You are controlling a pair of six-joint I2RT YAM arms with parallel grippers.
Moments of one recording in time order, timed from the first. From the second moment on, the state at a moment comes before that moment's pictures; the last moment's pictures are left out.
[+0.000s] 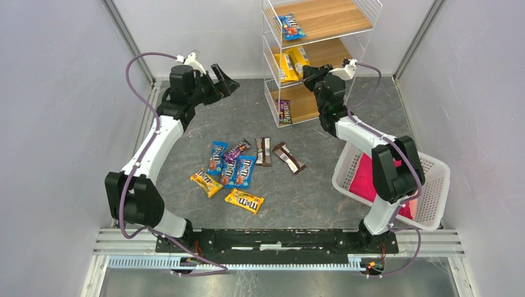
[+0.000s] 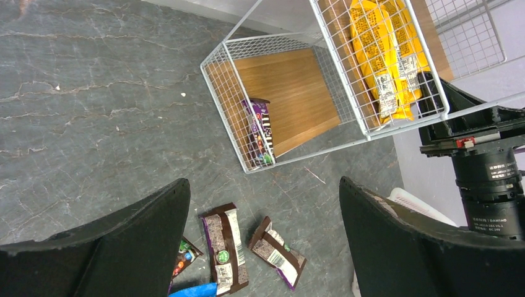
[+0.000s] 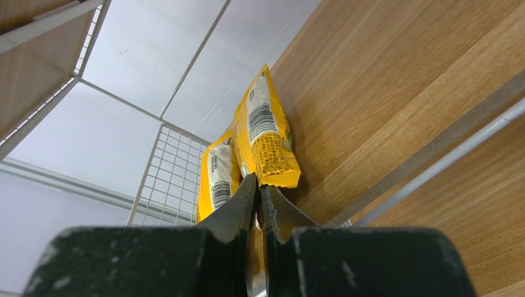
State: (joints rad) left arm -0.19 1.50 1.34 -0.19 0.29 -0.57; right arm 0.38 1.76 1.23 0.61 0.32 0.89
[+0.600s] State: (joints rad) left arm -0.19 1.50 1.34 -0.19 0.29 -0.57; right arm 0.38 1.73 1.26 0.51 0.28 0.87
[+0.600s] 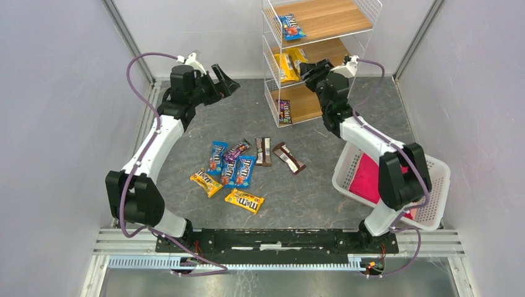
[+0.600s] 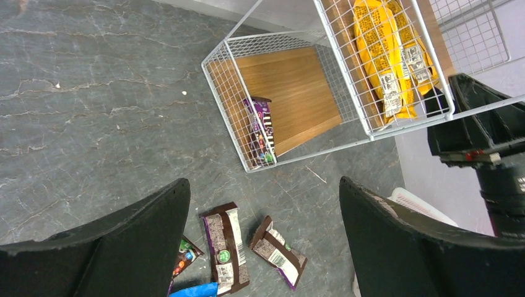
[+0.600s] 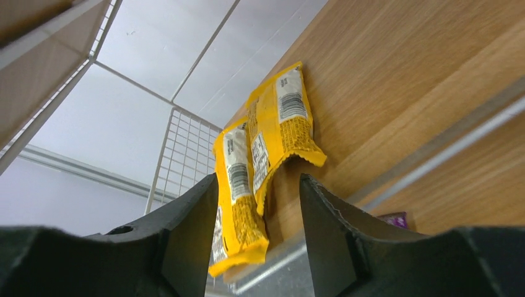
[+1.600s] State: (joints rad) left arm -0.19 1.50 1.34 -0.19 0.29 -0.57; right arm 0.48 1.67 1.17 0.40 0.15 0.88
